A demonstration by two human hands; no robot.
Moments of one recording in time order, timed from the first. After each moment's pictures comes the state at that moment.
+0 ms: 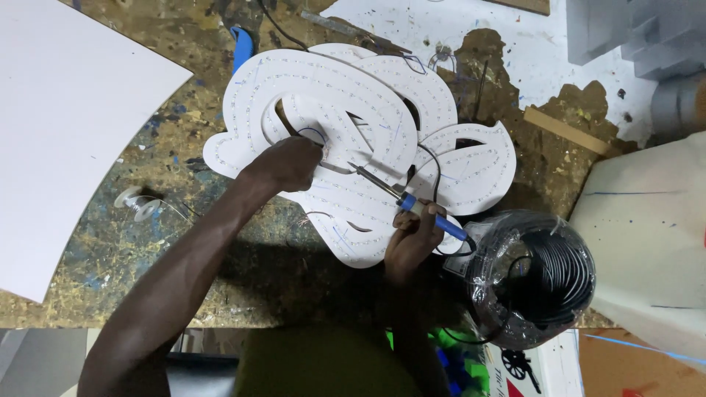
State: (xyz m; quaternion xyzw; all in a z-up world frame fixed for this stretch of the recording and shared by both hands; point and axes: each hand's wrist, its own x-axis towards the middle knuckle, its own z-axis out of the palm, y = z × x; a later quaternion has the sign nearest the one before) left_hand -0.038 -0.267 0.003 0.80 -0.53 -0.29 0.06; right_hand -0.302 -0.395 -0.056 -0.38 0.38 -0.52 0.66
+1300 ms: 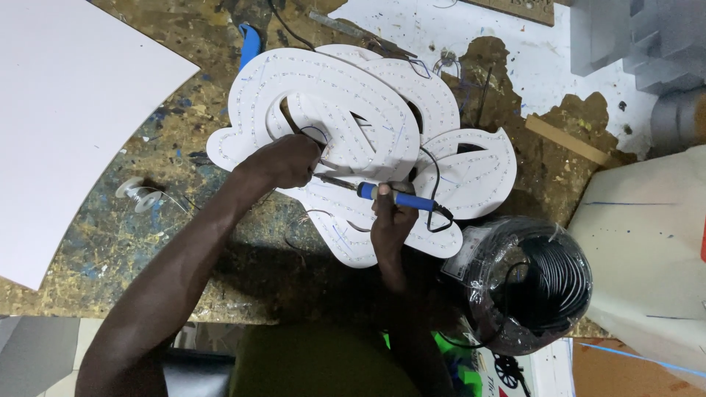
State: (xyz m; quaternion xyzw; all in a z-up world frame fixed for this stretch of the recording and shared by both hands) left_hand -0.034 -0.255 0.018 0.80 -0.49 -0.34 0.09; right_hand -0.268 -0.389 -0.040 -0.67 0.21 -0.42 0.58
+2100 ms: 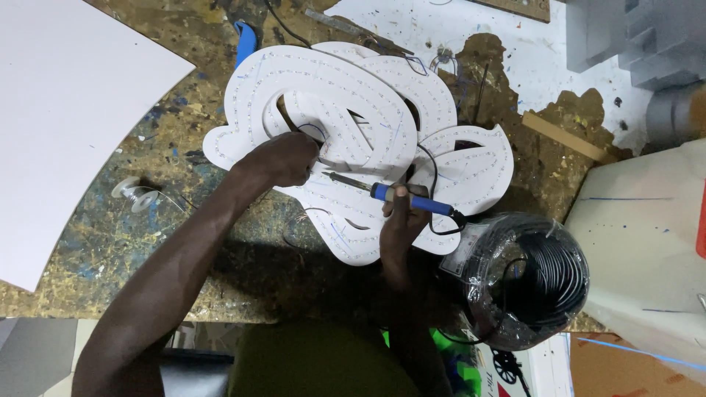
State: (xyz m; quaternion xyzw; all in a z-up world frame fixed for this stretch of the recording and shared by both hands) left_hand -0.028 -0.258 -0.020 0.80 -0.50 -0.31 0.09; right_hand -0.279 -0.397 -0.031 -0.66 0.25 -0.46 0.54
